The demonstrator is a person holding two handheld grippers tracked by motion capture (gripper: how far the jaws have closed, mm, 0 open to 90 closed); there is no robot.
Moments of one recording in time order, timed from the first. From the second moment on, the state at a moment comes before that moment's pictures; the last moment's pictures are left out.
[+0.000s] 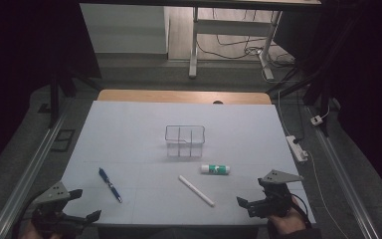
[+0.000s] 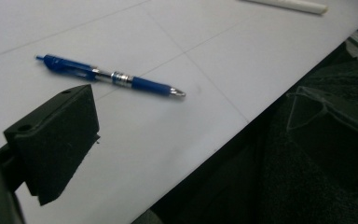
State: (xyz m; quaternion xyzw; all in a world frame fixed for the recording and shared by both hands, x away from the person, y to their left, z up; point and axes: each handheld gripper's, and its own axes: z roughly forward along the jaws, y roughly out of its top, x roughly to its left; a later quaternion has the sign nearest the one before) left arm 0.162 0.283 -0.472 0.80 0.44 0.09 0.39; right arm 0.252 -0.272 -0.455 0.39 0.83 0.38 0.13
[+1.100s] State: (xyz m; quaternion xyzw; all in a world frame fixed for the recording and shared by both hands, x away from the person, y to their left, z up) left arm 0.251 0.296 -0.495 0.82 0.46 0.07 0.33; right arm 0.256 -0.268 -0.457 0.38 0.84 0.36 0.11
